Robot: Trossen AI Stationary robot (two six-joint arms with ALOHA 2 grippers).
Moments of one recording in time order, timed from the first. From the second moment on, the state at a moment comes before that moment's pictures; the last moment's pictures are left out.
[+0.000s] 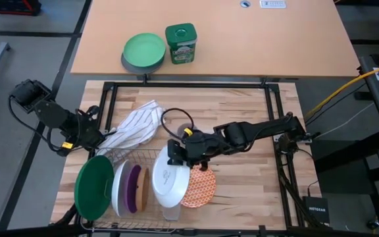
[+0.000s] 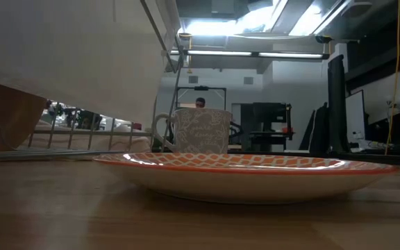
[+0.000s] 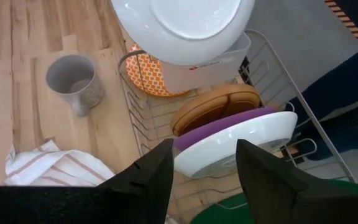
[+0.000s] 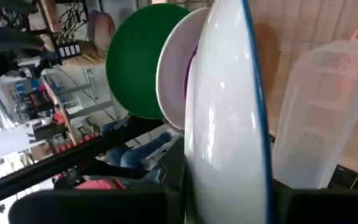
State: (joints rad) left arm -0.62 0.91 1.59 -1.46 -0.16 -0.26; right arm 0.30 1.94 2.16 -0.80 0.05 1.83
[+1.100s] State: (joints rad) left arm -0.62 0.91 1.59 -1.46 -0.21 -0.14; right arm 0.30 2.14 2.16 -0.75 -0.05 2.13
